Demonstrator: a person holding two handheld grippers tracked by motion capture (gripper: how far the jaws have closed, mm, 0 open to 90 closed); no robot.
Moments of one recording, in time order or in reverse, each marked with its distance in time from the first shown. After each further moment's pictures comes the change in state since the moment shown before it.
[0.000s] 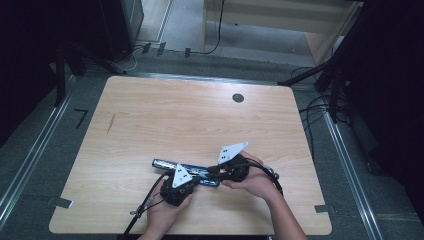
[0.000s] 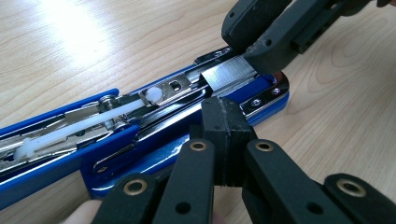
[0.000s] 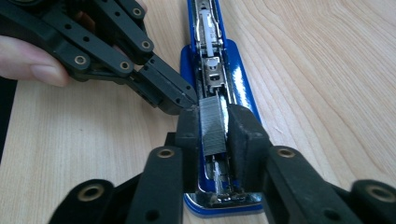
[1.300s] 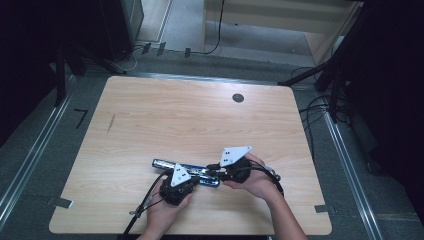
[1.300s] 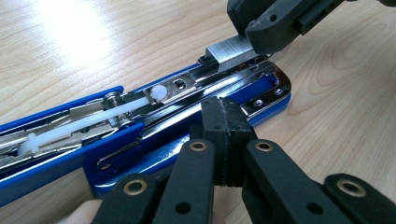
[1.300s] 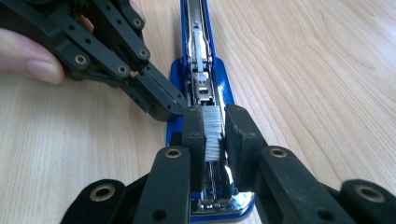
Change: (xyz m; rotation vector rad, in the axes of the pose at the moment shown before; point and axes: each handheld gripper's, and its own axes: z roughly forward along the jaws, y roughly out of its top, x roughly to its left) left arm 0.003 0.000 -0.001 0.001 -0.005 -0.020; right arm 0.004 -0.001 -0.005 -0.064 -0.077 -0.102
